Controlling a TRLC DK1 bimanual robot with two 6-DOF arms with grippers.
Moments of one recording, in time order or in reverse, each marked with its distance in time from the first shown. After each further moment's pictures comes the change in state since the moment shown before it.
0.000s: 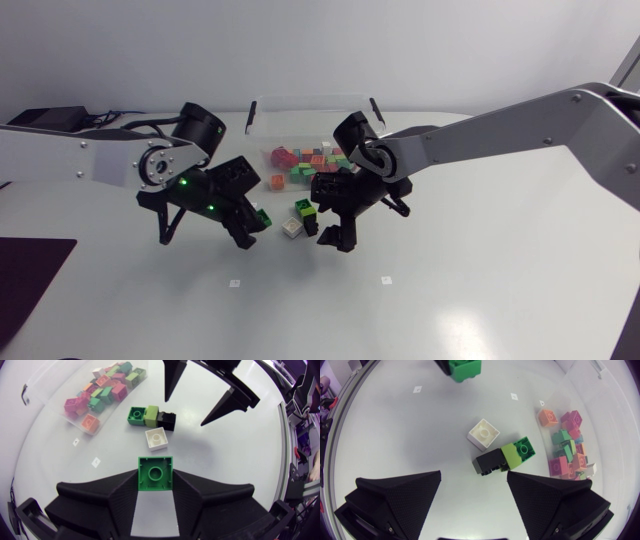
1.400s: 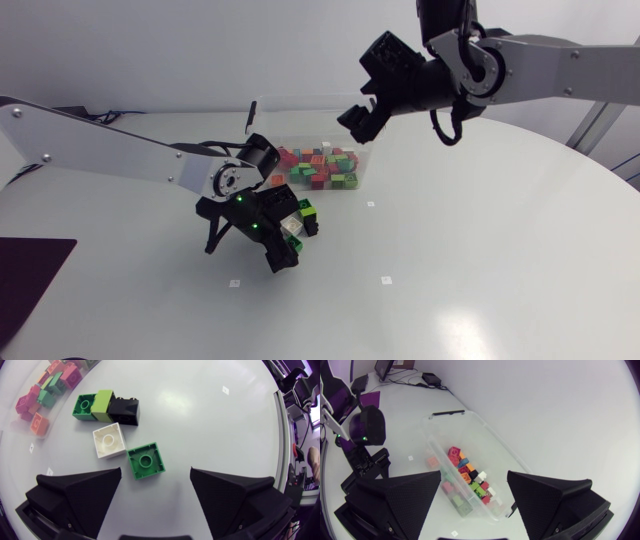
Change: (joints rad) left arm -0.141 0.263 0.135 -0.069 -0.003 -0.058; right arm -0.139 -0.324 0.056 0.232 0.133 0.387
